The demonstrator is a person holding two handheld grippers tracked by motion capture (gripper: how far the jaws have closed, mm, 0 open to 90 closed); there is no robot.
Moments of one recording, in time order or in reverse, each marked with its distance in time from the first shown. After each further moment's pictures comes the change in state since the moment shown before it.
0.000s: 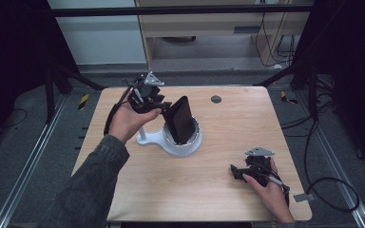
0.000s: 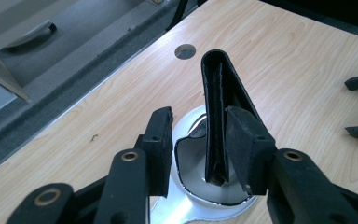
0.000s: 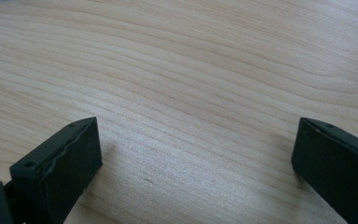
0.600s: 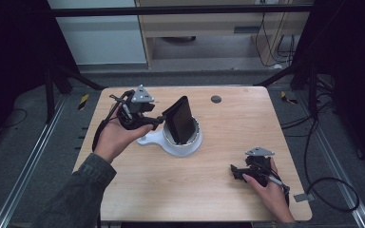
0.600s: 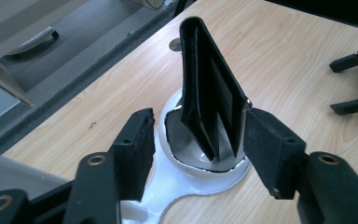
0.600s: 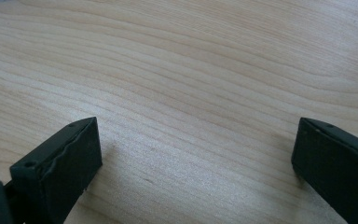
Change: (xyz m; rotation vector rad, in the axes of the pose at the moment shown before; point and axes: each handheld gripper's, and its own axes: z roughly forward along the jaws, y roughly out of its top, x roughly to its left) left arm -0.019 -0.035 -0.024 -0.028 -0.001 0.020; right arm 0.000 0.000 0.000 0.001 0.002 0.004
